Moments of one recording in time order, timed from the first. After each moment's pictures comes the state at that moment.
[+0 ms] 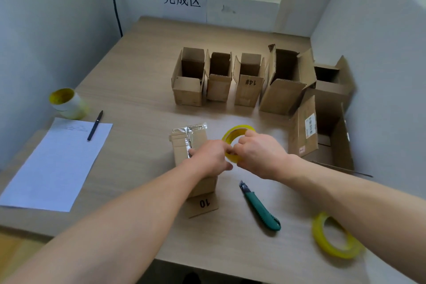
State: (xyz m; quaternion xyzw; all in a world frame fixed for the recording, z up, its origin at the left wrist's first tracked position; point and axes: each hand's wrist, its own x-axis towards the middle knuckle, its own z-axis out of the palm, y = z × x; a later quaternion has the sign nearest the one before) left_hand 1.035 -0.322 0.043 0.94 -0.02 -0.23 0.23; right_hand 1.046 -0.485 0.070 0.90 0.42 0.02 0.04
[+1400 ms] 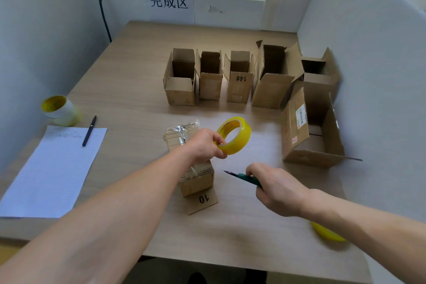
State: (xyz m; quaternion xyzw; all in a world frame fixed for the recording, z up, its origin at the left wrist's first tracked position) left_hand 1.034 -0.315 0.063 0.86 0.04 -0.24 0.44; right_hand 0.962 -0.542 0.041 0.93 0.29 -0.12 -0.18
